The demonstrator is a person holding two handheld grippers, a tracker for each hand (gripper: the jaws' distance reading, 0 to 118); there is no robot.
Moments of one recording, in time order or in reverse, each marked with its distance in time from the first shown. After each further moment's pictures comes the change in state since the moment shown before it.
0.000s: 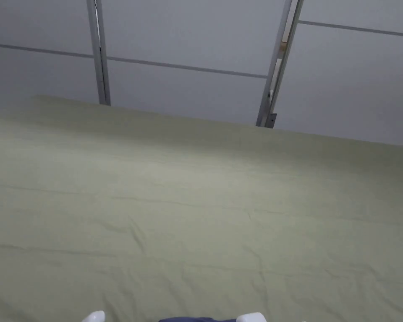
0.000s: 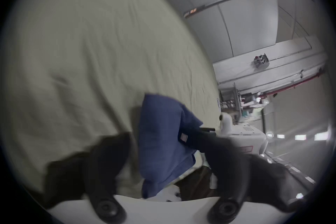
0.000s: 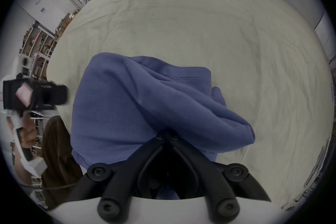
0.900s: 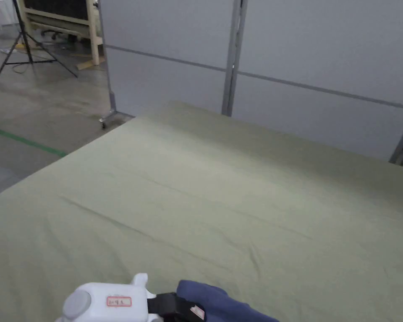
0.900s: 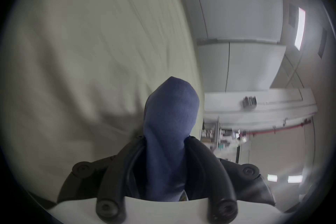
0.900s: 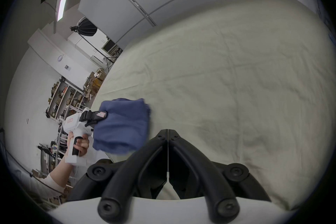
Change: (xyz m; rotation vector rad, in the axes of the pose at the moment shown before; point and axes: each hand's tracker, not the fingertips) left arm -0.088 0.074 0.147 0.294 -0.047 0.299; right arm 0.006 -0.016 0.100 0.425 0.259 -0.221
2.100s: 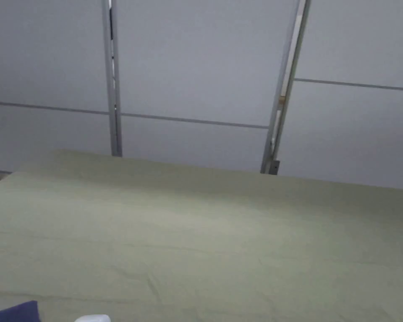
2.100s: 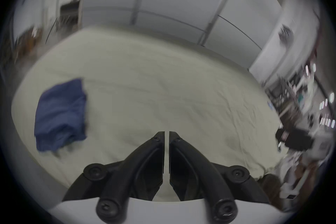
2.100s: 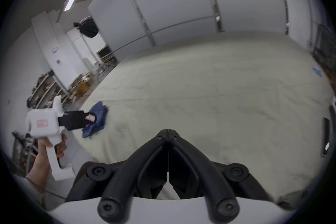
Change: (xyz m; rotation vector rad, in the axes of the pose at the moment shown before) left arm 0.164 -0.178 -0.054 0.216 0.475 -0.938; right arm -0.041 -0.033 0.086 0.268 -0.226 0.144
